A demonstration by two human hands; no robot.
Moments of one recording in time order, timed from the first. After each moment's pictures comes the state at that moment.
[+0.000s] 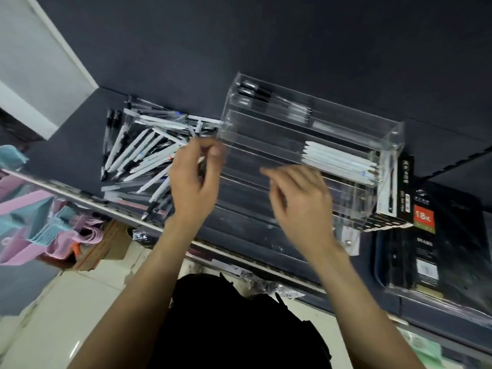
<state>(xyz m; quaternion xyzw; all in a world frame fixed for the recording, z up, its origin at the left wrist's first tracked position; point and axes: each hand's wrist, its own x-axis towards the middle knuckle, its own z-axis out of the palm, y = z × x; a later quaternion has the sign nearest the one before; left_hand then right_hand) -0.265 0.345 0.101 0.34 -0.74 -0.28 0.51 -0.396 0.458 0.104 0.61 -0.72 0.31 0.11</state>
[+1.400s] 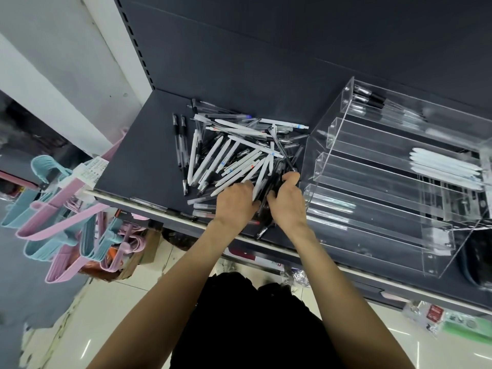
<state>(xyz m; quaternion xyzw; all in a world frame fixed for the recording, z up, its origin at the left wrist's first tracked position) -0.157 0.218 -0.004 0.40 -0.90 -0.19 -0.07 -0.243 0.289 0.017 0.29 -0.90 0.22 -0.24</state>
